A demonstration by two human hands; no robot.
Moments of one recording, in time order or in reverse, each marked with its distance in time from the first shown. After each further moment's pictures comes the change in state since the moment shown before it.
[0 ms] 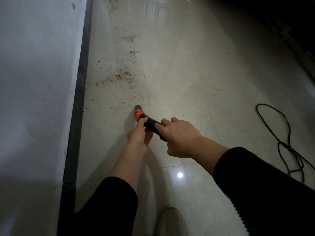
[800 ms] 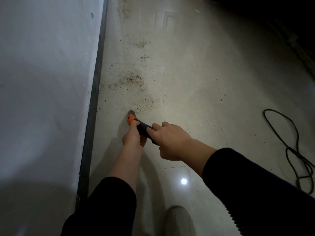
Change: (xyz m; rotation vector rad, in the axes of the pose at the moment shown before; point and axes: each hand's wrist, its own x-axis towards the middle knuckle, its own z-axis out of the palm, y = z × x) left_hand -0.016 0.022 -0.039 -0.060 0.173 0.038; right_hand 0.009 -0.050 -0.015 0.012 0.007 -0.092
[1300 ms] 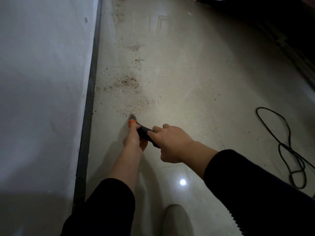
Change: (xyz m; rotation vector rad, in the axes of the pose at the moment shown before) left_hand -0.013 -0.008 0.005 0.065 -0.080 -0.032; right_hand -0.019 0.005 -0.001 0.011 -0.003 0.018
